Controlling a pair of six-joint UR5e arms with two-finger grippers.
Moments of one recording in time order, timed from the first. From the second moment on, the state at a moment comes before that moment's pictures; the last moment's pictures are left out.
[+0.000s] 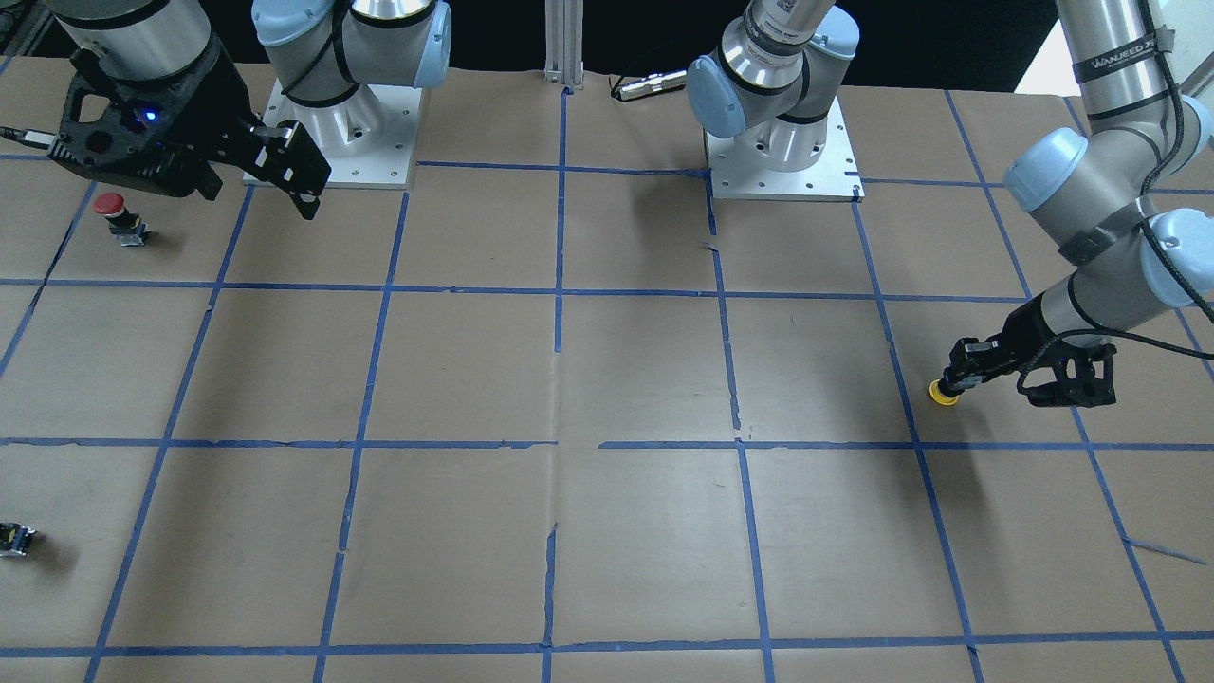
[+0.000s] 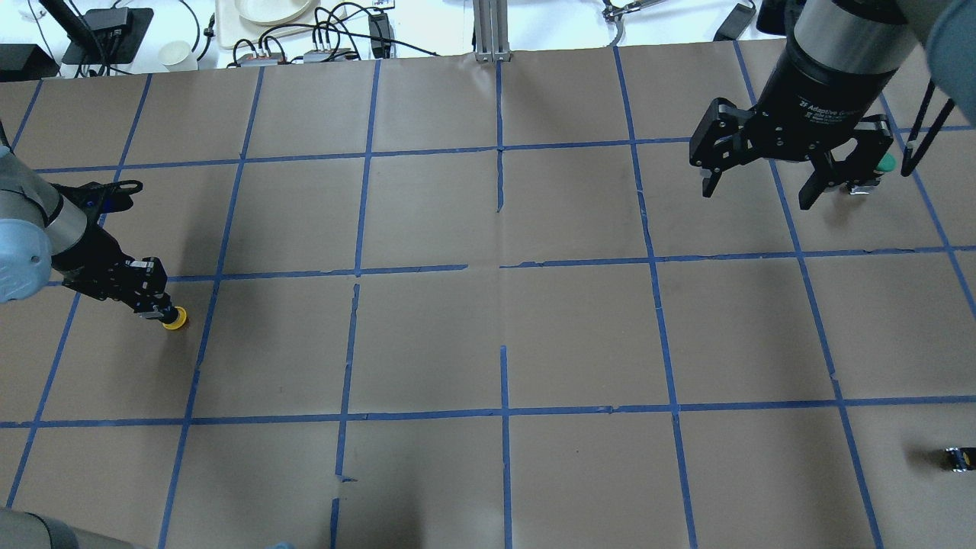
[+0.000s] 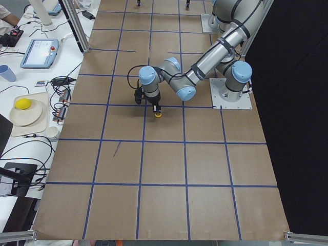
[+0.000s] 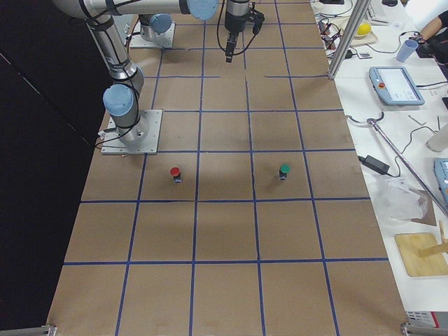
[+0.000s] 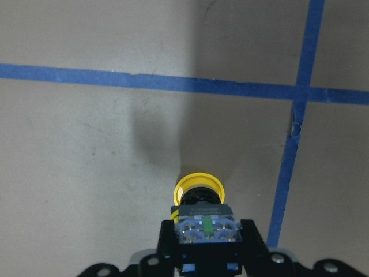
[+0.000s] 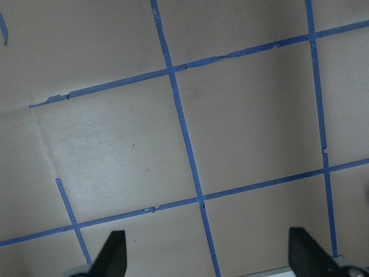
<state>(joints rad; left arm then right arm) -1.00 -1.82 -1.93 -1.12 1.53 0.52 1.52 -1.61 1.56 -1.44 -1.56 0.19</state>
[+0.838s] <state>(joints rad) -1.13 -1.70 -1.94 -1.43 0.78 0.56 1.43 -1.54 1.54 -1.42 -1.21 0.60</state>
